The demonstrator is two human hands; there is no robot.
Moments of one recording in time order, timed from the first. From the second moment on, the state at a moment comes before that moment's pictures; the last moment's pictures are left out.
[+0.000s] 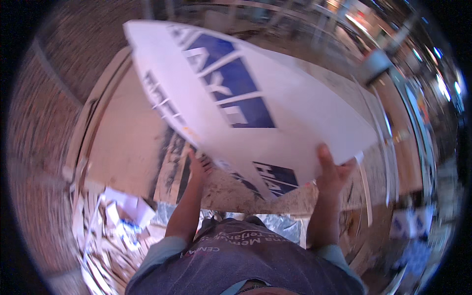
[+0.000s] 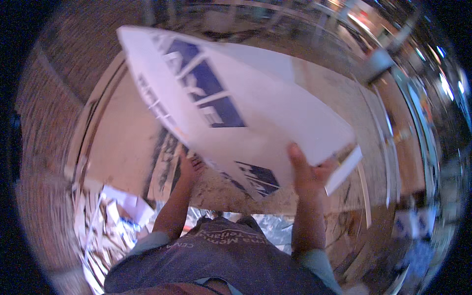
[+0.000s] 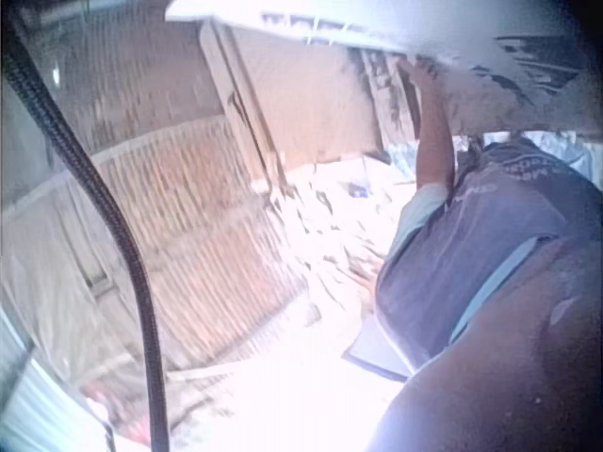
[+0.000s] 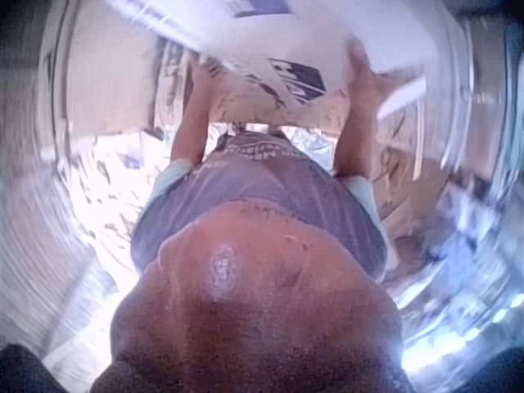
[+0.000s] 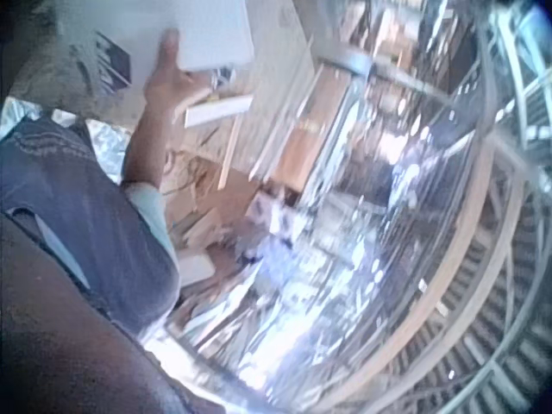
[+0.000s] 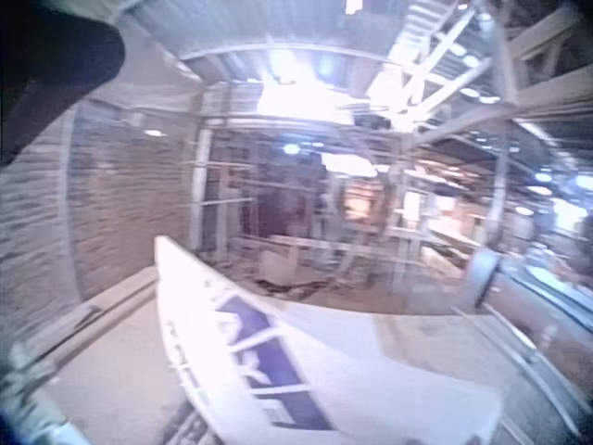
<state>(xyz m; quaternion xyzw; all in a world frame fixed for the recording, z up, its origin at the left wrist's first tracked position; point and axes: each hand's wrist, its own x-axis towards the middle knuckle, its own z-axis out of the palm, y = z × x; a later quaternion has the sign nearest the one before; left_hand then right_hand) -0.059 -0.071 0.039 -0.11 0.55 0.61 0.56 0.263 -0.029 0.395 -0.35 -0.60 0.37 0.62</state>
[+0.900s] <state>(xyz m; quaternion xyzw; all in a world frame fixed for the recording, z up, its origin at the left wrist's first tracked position) -0.052 0.191 0.179 0.21 0.72 0.63 0.21 0.472 0.077 0.134 -0.32 -0.20 0.66 0.65</state>
